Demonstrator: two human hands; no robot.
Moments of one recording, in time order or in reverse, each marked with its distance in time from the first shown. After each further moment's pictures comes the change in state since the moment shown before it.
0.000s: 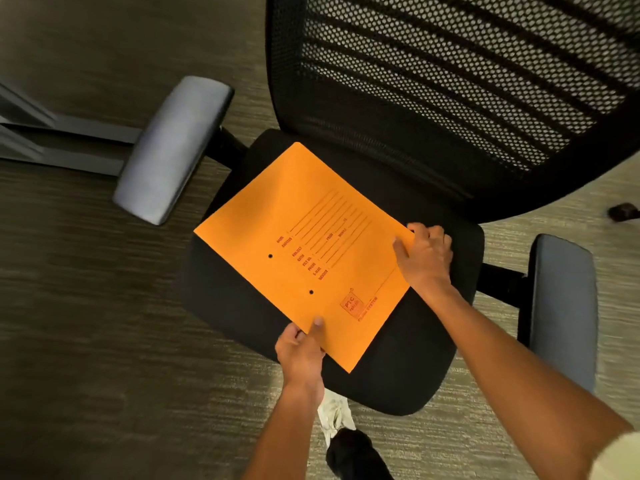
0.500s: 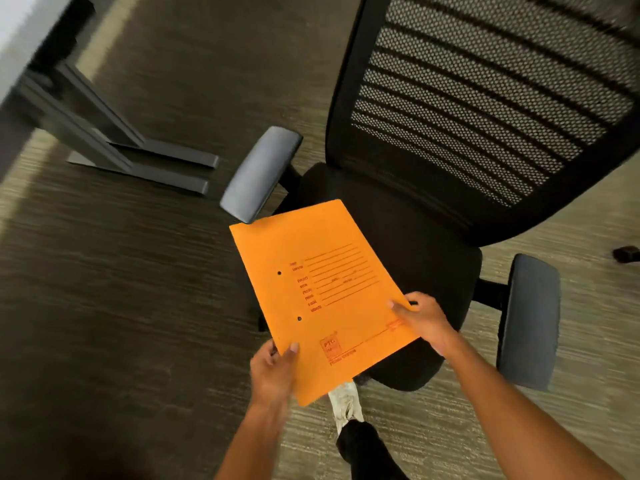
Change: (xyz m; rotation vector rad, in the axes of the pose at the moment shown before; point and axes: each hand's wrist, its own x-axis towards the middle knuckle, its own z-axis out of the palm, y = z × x) left_hand -0.097 0.040 -0.120 0.146 -0.005 0.141; right_hand -0.127 -0.010 -0.055 0.565 -0.575 0.208
